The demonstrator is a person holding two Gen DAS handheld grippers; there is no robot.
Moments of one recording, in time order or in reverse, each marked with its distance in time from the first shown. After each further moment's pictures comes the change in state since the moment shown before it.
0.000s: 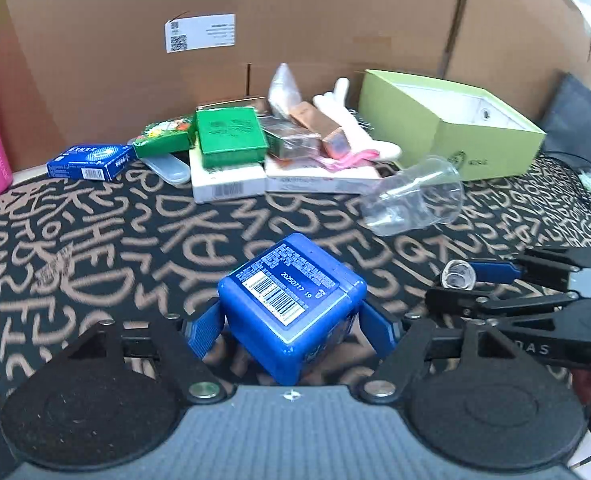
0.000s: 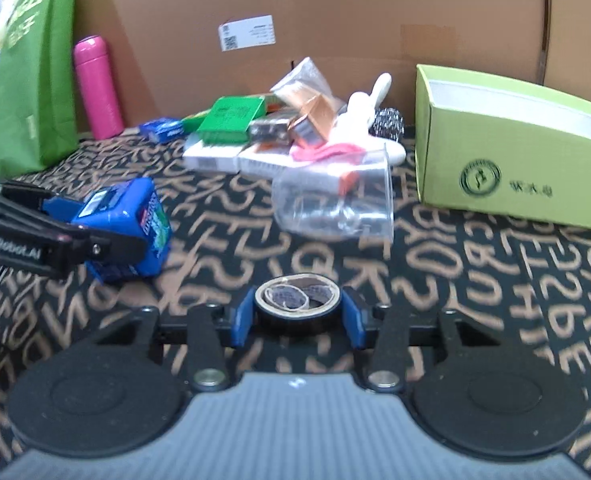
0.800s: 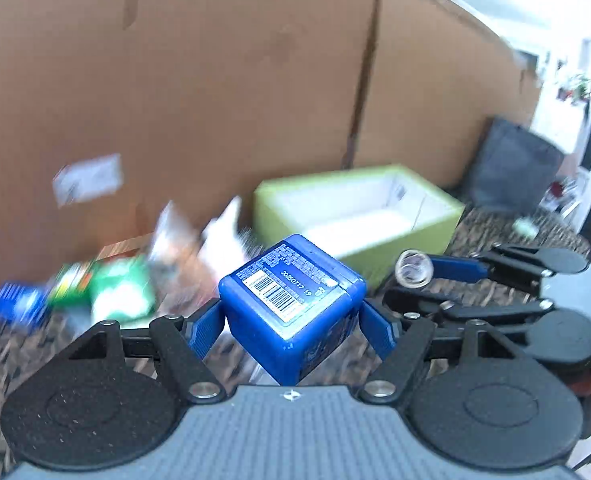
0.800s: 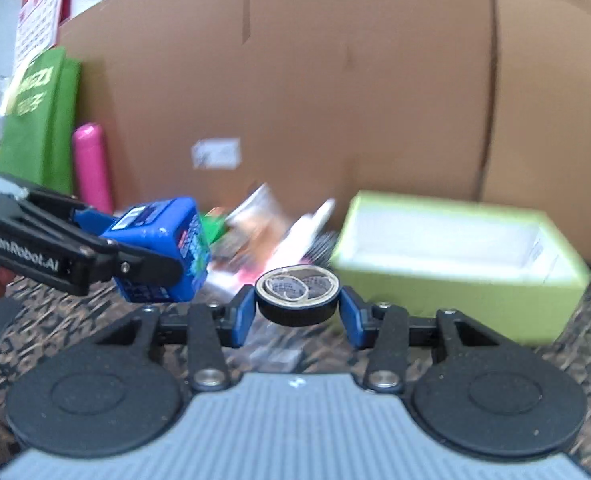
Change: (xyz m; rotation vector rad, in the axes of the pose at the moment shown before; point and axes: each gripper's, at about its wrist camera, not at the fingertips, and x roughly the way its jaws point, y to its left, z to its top) left arm -0.019 -0.079 0.110 0.105 -0.178 -0.171; right arm -0.080 -0.052 0.058 -0.065 -0.264 -0.076
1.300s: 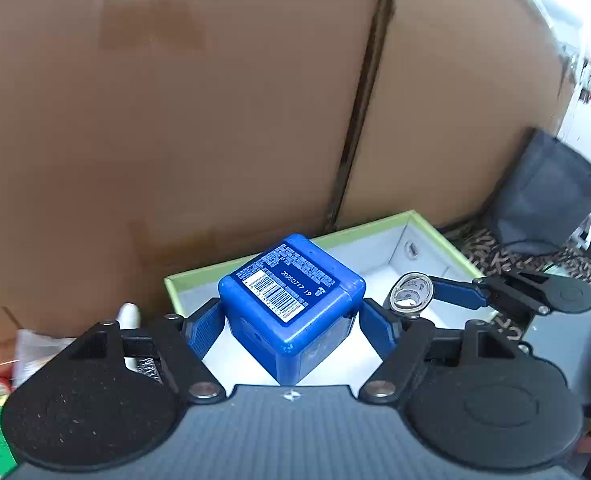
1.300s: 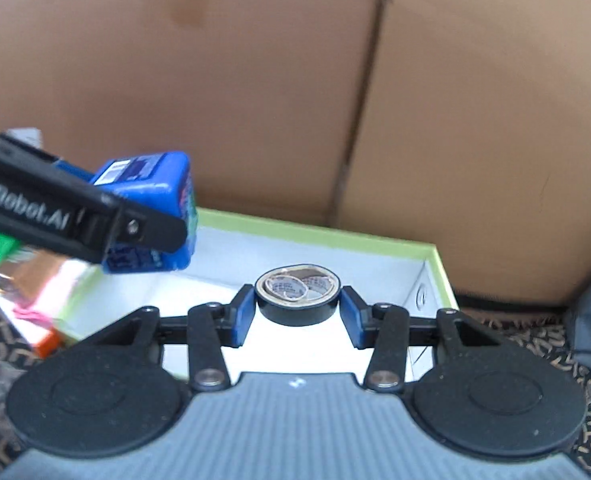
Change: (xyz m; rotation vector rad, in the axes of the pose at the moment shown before) left arm 0.186 -0.044 0.091 -0.022 0.095 -0.006; right arm 0.113 -0.143 0.047 -0.007 0.156 -0.252
